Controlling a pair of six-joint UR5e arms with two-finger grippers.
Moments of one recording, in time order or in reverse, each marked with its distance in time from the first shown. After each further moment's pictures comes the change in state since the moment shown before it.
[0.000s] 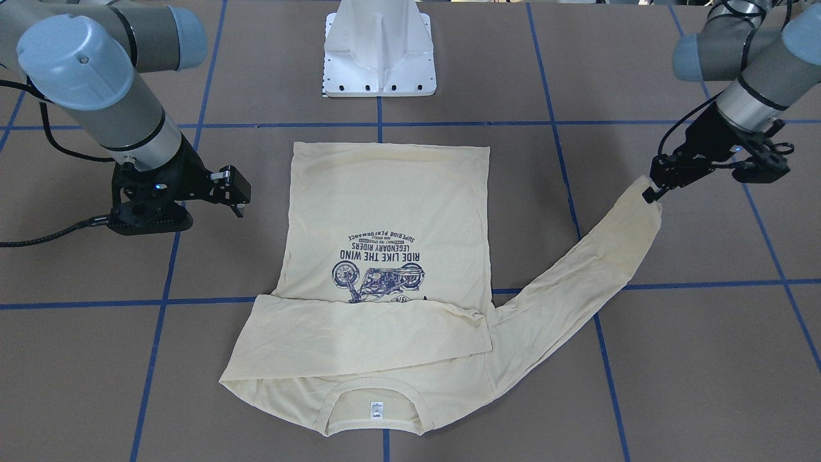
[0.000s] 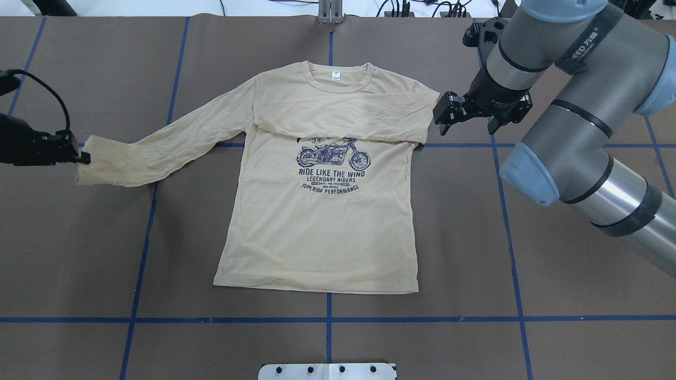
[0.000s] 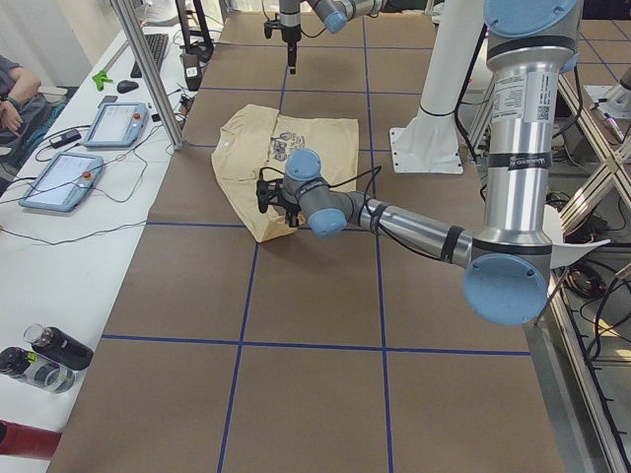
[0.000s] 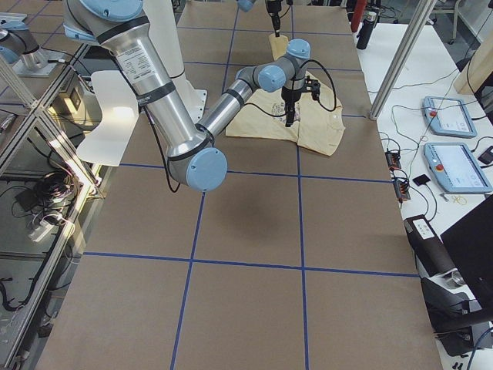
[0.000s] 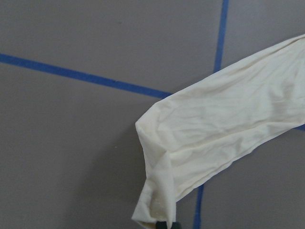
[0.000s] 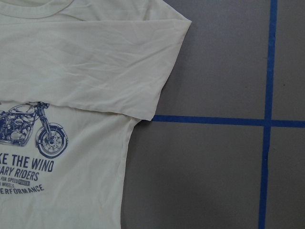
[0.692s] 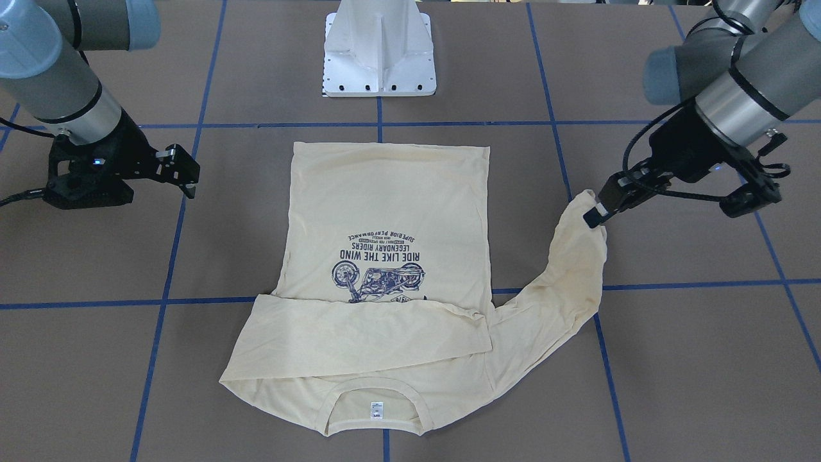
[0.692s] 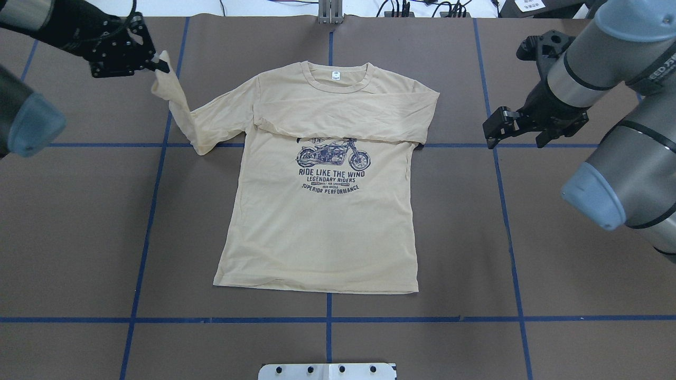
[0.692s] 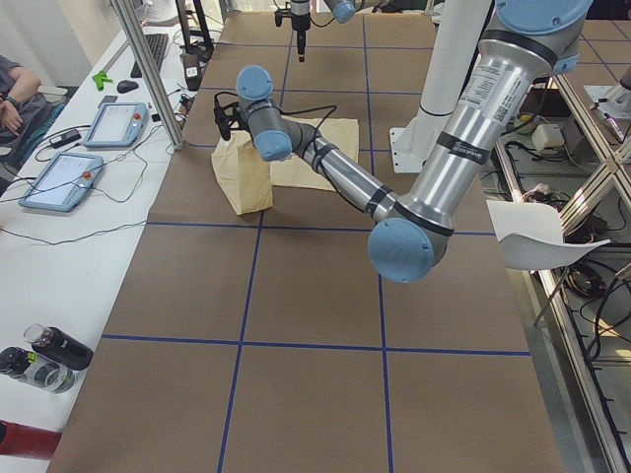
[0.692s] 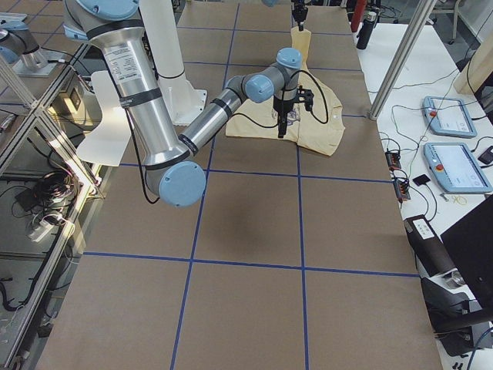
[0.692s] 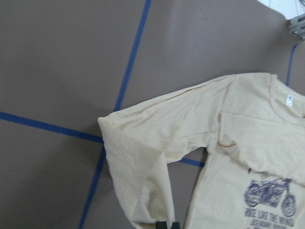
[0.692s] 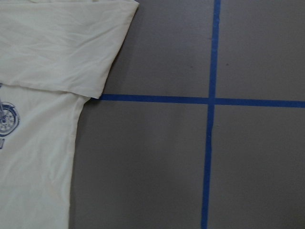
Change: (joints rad) left arm -0.025 -0.452 0.106 0.132 -0.104 -0.380; right arm 0.053 -0.195 0.141 -0.001 0.008 -0.073
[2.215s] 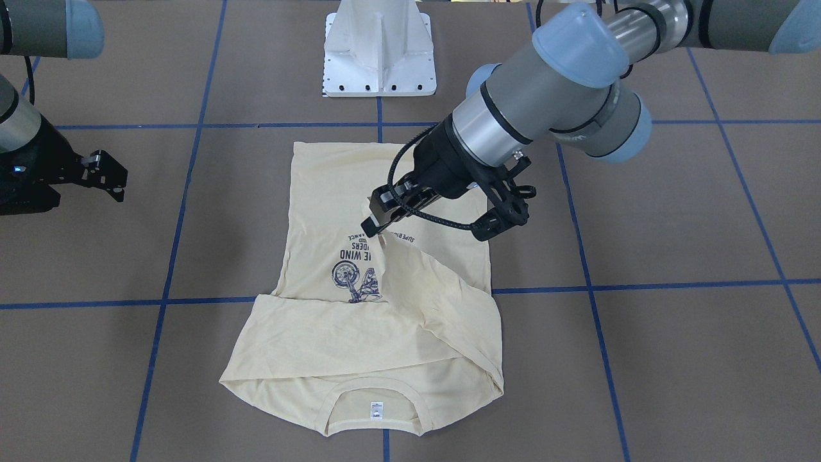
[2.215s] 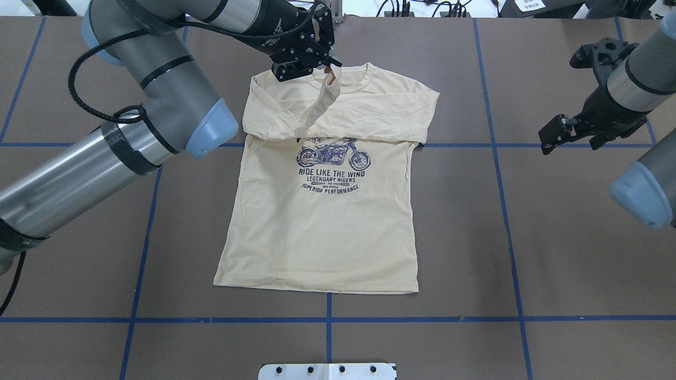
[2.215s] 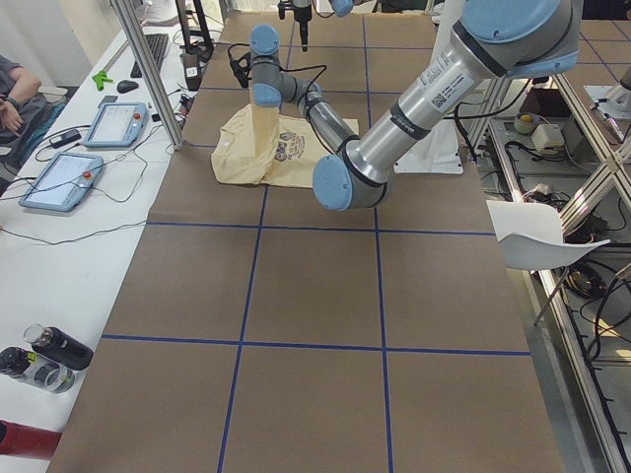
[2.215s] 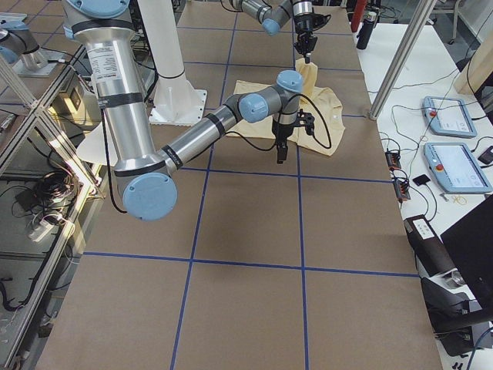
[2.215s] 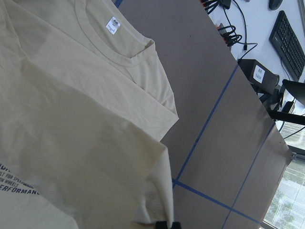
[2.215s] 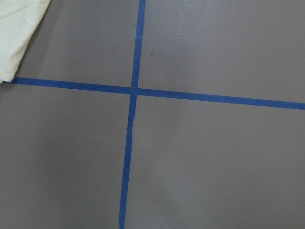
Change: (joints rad) left arm 0.236 -0.394 0.332 -0.256 0.195 -0.445; right arm 0.079 -0.119 0.000 -0.002 0.002 -0.169
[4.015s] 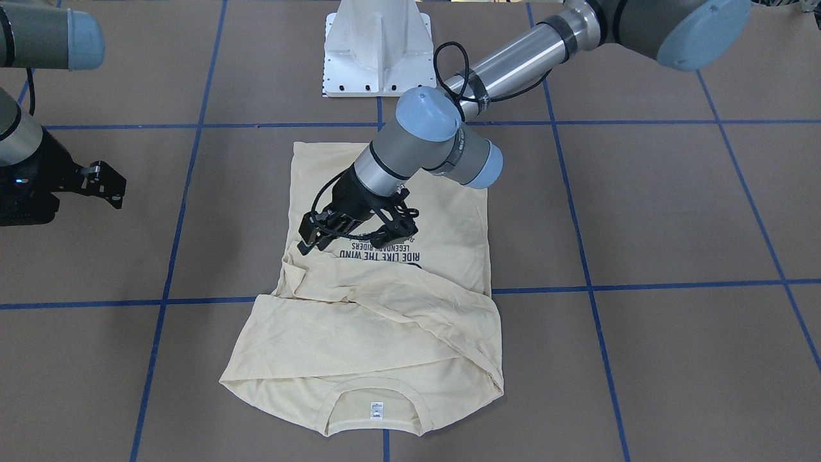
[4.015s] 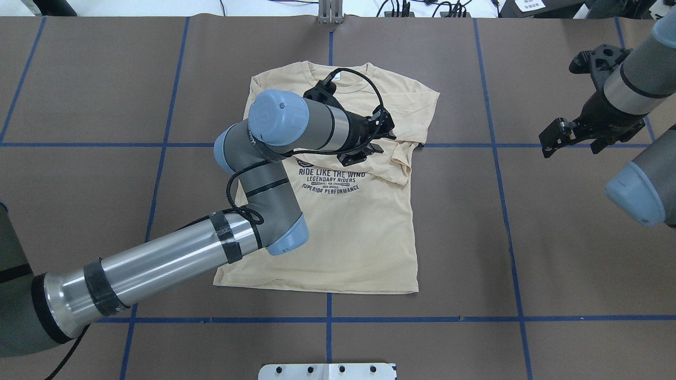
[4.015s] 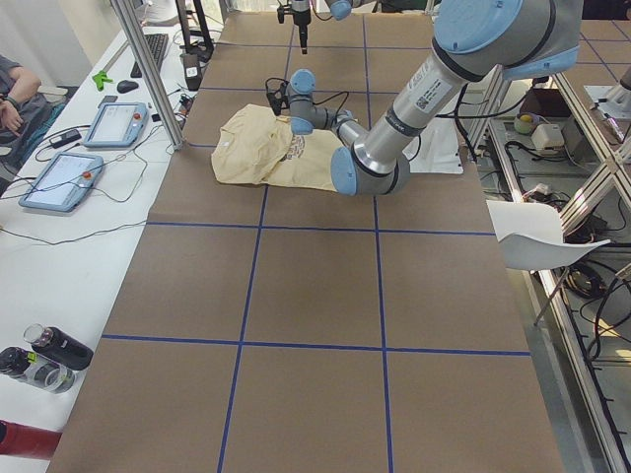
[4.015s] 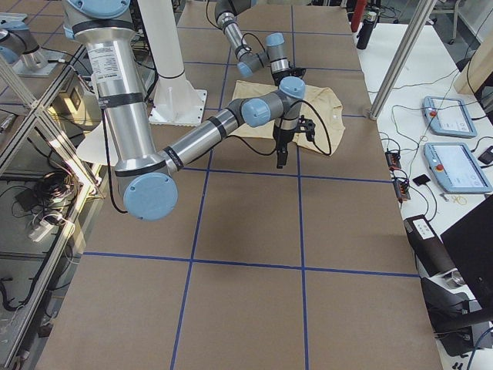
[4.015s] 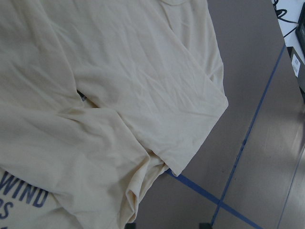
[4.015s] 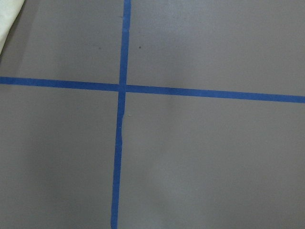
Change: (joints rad) left arm 0.291 -0.065 0.279 -0.221 0.376 0.090; right arm -0.006 0.004 -0.041 0.006 0.005 0.014
